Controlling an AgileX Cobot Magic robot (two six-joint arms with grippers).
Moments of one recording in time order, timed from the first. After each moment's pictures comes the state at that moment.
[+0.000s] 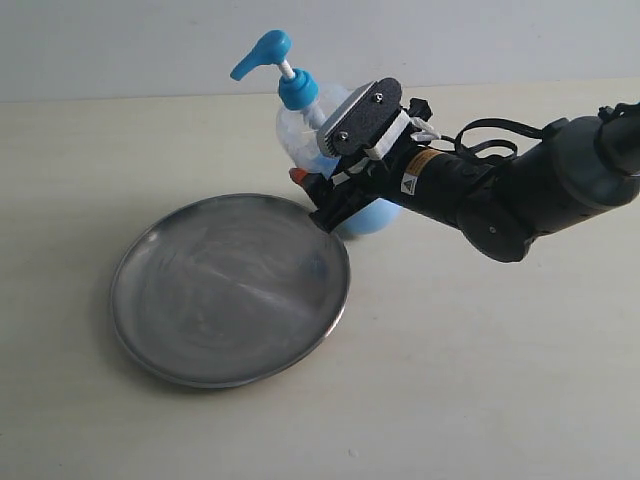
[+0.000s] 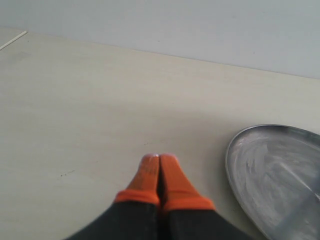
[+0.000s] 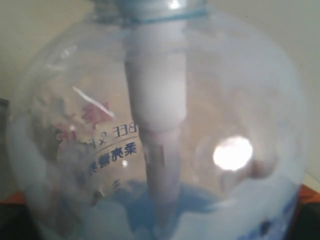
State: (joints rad) left arm -0.01 0.01 0.00 0.07 0.37 -0.21; right arm 0.49 2.04 -0.89 -0.25 -0.76 -0.23
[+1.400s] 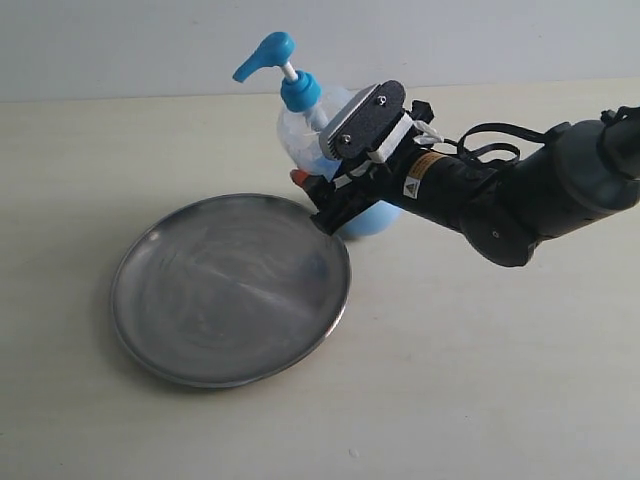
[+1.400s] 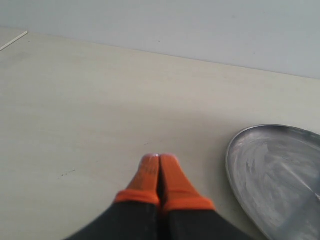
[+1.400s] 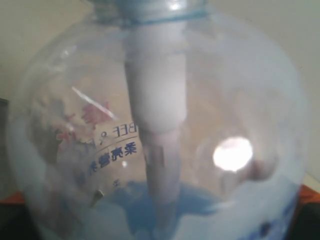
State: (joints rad) left arm -0.01 0.01 0.00 0.07 0.37 -0.21; right arm 0.49 2.04 -0.88 -0.25 -0.78 -0.23
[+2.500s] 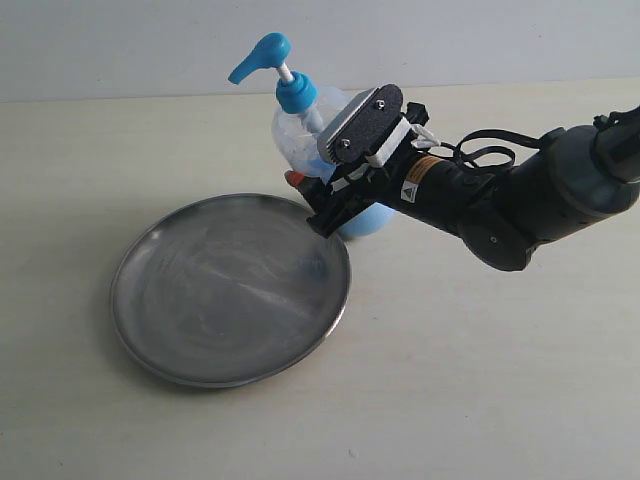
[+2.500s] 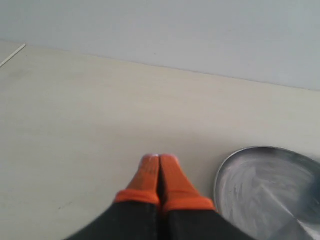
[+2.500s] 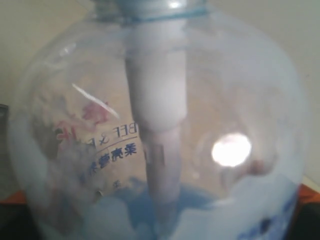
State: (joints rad) left arm -0.02 0.30 -0.26 0.07 0.37 -0.21; right arm 0.49 2.06 -0.88 -0.27 -0.83 -0.22
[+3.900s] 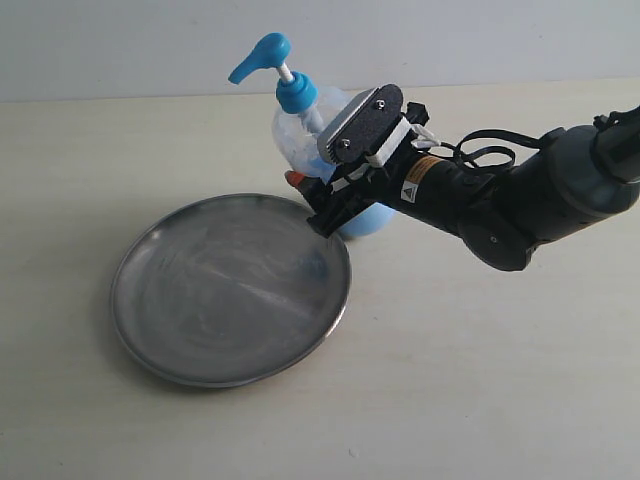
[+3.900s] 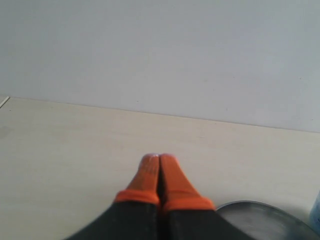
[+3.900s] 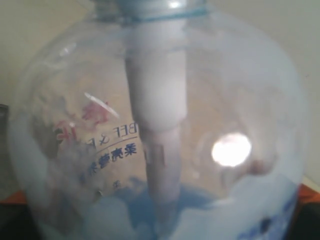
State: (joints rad) left arm -0.06 0.60 -0.60 0.08 0.37 -0.21; right arm 0.49 2.06 -0.88 -0.27 -0.83 -0.22
